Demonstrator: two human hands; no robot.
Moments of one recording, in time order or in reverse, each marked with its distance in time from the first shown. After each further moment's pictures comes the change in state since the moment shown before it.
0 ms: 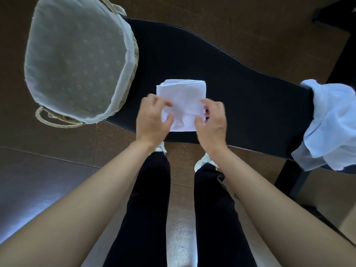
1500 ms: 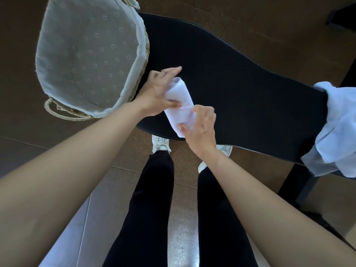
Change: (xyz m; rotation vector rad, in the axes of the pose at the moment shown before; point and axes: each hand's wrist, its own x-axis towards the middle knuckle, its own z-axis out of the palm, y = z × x) left_hand 0.076 -0.032 -0.026 -0.040 -0.562 -0.045; right_hand -0.016 0.004 0.047 -0.281 -0.200 -0.077
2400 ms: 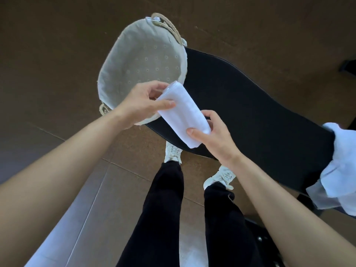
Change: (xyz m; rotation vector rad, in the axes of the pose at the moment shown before) left_hand -0.106 0.015 -0.126 -0.608 0.138 -0.280; right_hand 0.001 -0.098 -0.078 0.619 -0.412 0.069
